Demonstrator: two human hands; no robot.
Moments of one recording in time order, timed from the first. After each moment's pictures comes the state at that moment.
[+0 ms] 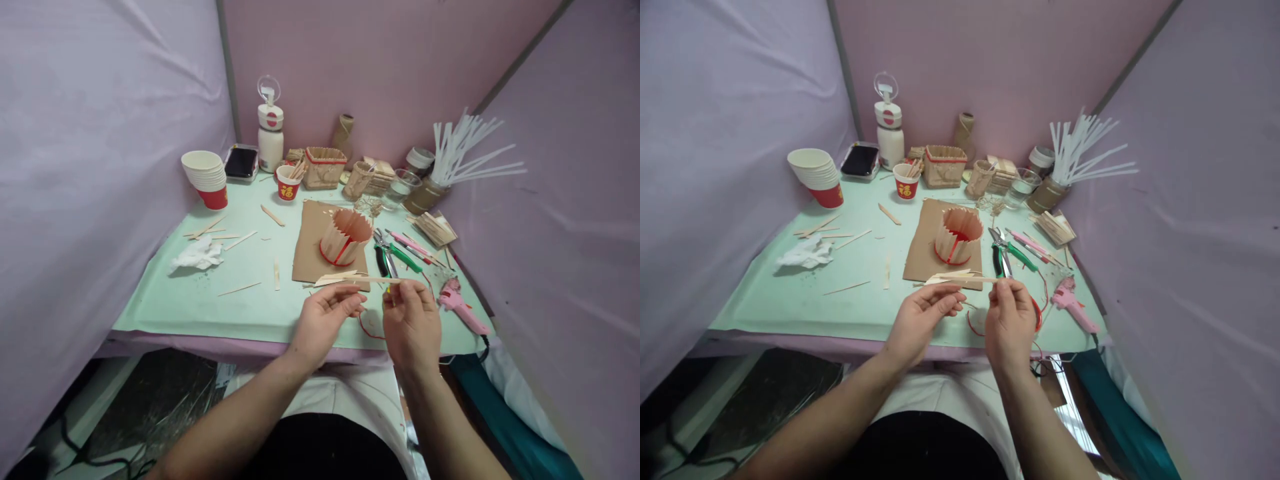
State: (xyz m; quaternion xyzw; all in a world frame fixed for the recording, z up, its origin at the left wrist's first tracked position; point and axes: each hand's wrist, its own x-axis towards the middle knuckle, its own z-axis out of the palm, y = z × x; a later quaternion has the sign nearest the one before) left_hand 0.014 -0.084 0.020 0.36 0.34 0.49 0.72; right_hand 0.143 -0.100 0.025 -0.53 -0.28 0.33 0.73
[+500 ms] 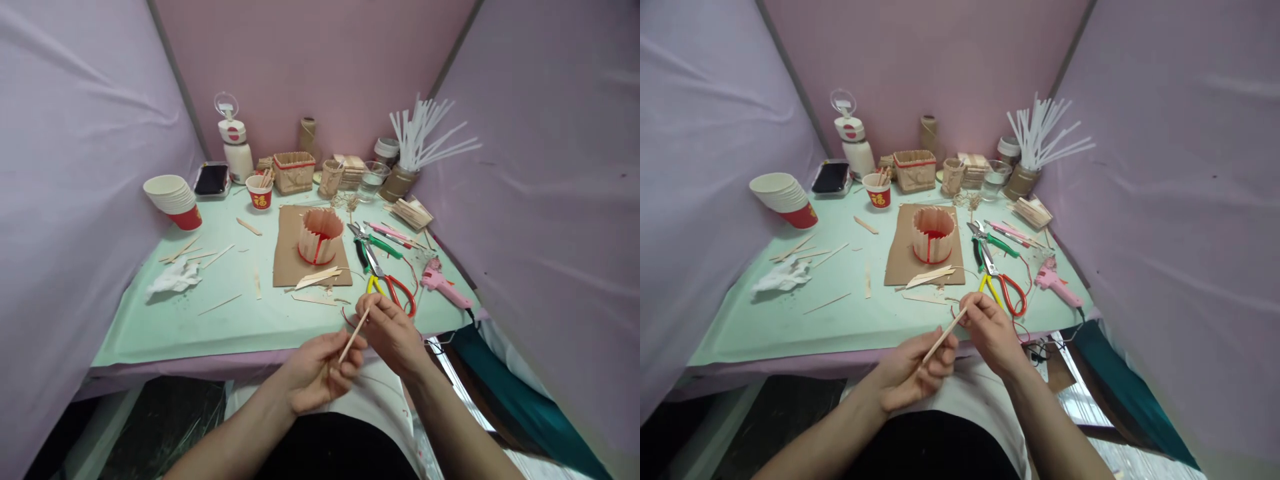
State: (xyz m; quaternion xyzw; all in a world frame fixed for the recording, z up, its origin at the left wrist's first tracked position) left_hand 0.009 -0.114 0.013 0.04 0.20 0.13 0.97; right_hand 0.168 -0.134 0.016 -0.43 -0.32 0.58 0.61
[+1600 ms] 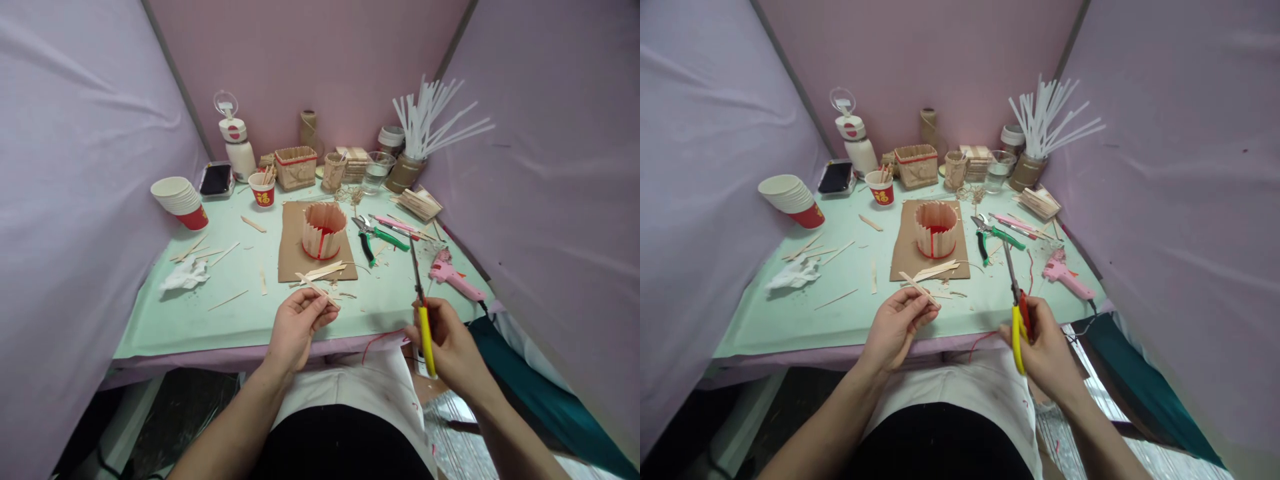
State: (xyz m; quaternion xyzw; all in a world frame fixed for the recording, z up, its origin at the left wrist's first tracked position) left_hand 0.008 -0.092 0.017 0.28 0.40 0.45 0.75; right_hand 0.222 -0.184 0.022 -0.71 -0.47 0.30 0.42
